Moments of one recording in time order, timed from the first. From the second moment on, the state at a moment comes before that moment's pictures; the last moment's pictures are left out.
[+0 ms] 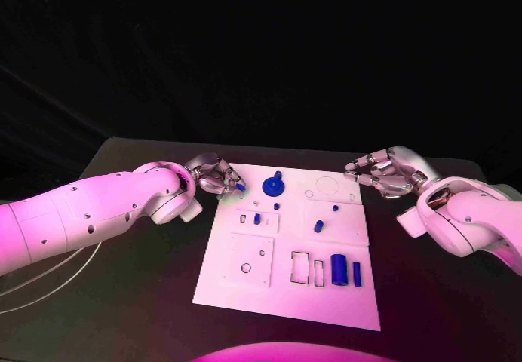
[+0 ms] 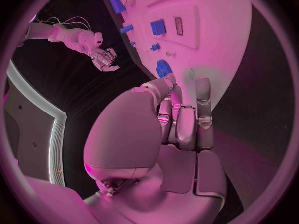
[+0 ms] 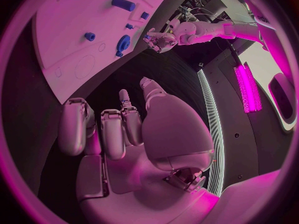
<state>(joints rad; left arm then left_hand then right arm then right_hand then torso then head) 1.19 -0.84 -0.06 1.38 -0.78 -0.22 -0.06 1.47 -0.13 0.56 0.07 0.04 1.18 0.10 0.15 0.14 0.83 0.03 0.99 0.37 1.33 -0.03 1.48 1.10 0.18 1.02 0.07 0.98 0.85 1.27 -0.97 -0.15 1.58 -0.75 -0.45 0.14 1.27 -0.07 0.06 0.16 0.38 0.97 0.14 0.12 0.22 1.43 0.06 1.40 1.31 1.47 -0.02 1.46 1.31 0.05 1.44 0.09 1.26 1.31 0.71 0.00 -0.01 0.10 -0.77</state>
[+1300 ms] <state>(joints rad) 1.17 -0.82 -0.06 1.38 -1.07 -0.26 -0.11 1.46 -0.14 0.53 0.05 0.05 1.19 0.09 0.12 0.21 0.86 0.01 1.20 0.51 1.37 -0.04 1.50 1.17 0.18 1.07 0.06 1.02 0.91 1.27 -0.96 -0.15 1.58 -0.75 -0.45 0.14 1.27 -0.07 0.06 0.16 0.38 0.97 0.14 0.12 0.22 1.43 0.06 1.40 1.31 1.47 -0.02 1.46 1.31 0.05 1.44 0.09 1.26 1.31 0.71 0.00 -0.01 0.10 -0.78</state>
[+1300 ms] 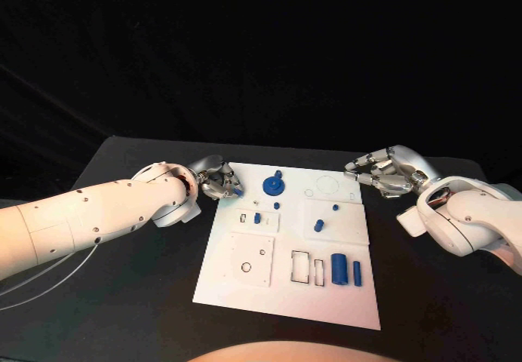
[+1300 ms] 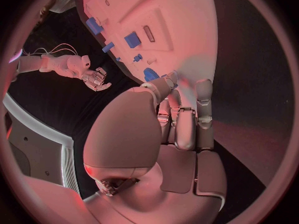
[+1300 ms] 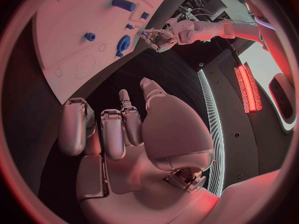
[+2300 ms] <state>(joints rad) 1.17 -0.83 -0.06 1.38 -0.91 -0.28 -0.08 1.44 -0.14 0.56 0.05 0.04 1.20 0.09 0.11 0.23 0.87 0.02 0.97 0.36 1.36 -0.03 1.49 1.12 0.18 1.06 0.07 1.00 0.88 1.27 -0.96 -0.15 1.58 -0.76 -0.45 0.13 1.27 -0.06 0.06 0.16 0.38 0.97 0.14 0.12 0.22 1.43 0.06 1.40 1.31 1.47 -0.02 1.46 1.31 0.05 1.44 0.09 1.26 1.31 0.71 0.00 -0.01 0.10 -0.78</state>
